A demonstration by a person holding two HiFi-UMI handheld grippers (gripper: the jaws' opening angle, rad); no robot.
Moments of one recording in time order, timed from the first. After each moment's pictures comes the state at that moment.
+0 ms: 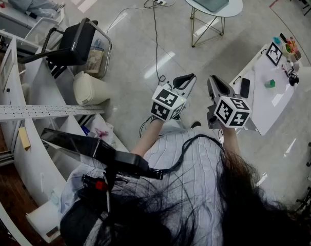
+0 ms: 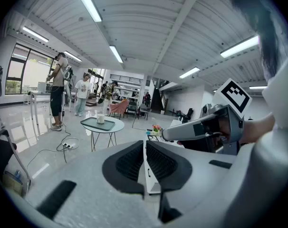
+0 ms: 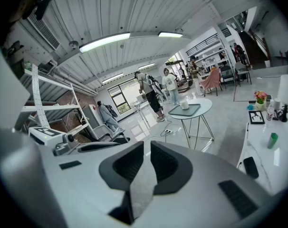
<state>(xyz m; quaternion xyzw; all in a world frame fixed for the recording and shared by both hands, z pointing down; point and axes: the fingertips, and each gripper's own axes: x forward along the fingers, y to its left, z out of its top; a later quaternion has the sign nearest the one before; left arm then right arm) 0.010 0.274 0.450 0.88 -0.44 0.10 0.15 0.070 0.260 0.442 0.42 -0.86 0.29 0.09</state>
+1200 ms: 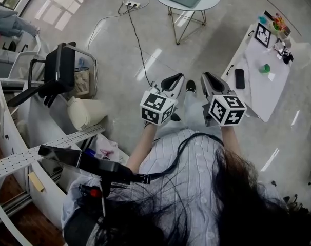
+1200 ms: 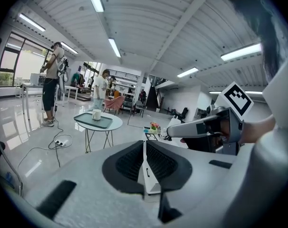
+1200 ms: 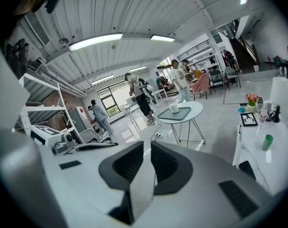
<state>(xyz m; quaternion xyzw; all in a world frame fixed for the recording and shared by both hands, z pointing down) -0.002 0.205 0.480 0.89 -0.40 0.11 0.18 0.078 0.196 0.467 0.47 -0.83 0.29 0.09</state>
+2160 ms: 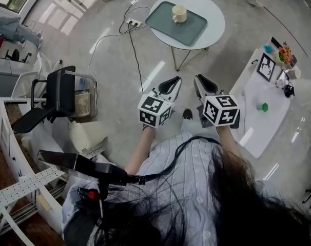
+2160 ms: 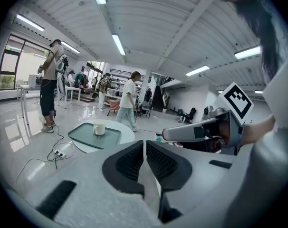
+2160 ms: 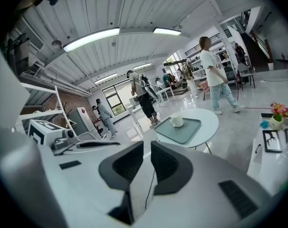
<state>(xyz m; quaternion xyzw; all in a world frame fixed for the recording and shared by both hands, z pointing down) 0.017 -0.041 0.469 0.88 -0.43 0.12 0.18 0.081 -0.055 0.462 0.42 -0.85 0.28 0.10</state>
